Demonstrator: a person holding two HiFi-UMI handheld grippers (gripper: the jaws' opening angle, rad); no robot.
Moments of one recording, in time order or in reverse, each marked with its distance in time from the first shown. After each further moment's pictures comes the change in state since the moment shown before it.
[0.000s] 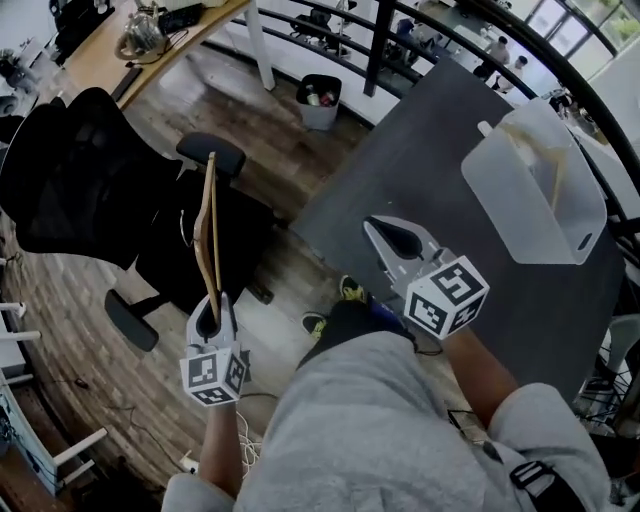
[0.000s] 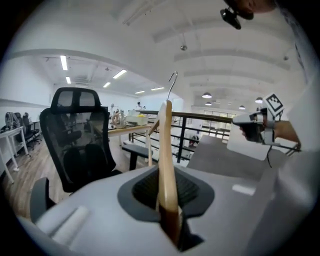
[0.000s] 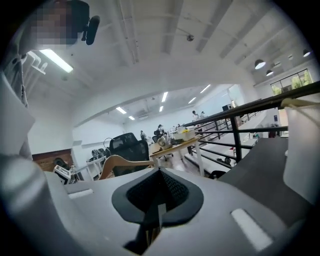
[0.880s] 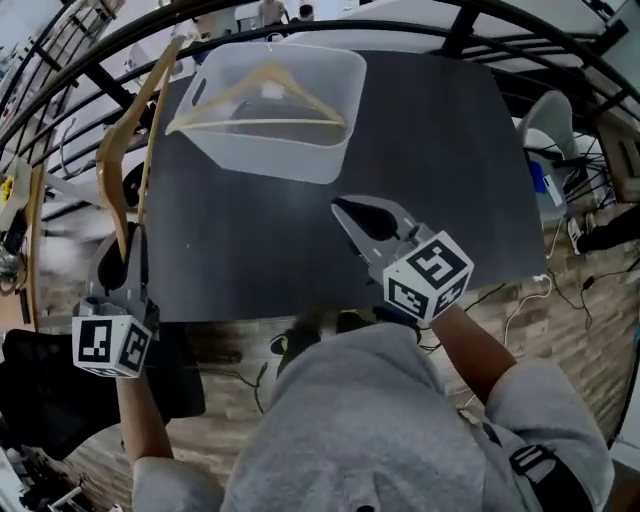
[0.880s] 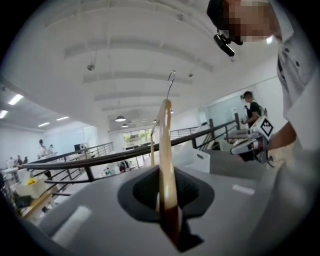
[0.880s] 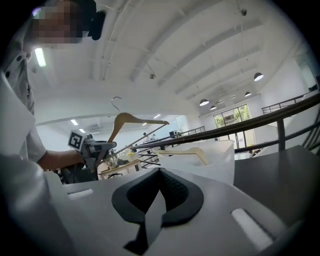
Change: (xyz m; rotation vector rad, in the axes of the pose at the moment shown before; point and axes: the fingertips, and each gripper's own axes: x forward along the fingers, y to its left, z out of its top) left arm 0.032 -0.449 0.224 0.557 -0.299 -0.874; right arm -0.406 -0.150 -0.014 0.086 -0.241 -0.615
